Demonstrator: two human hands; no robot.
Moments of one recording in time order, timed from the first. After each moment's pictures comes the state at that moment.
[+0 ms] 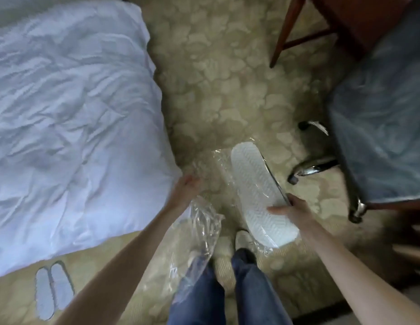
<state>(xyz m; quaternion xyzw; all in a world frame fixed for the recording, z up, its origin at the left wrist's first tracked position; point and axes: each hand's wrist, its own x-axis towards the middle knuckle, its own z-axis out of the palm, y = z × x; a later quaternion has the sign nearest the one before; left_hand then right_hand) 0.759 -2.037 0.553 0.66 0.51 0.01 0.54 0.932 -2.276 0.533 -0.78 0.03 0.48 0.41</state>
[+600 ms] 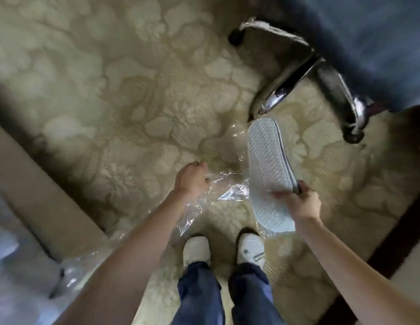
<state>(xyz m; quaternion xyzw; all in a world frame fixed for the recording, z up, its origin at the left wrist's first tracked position) 0.976 -2.129 0.085 0.94 0.10 -0.27 0.18 0.989 -2.385 0.157 -0.82 0.31 0.23 0.42</state>
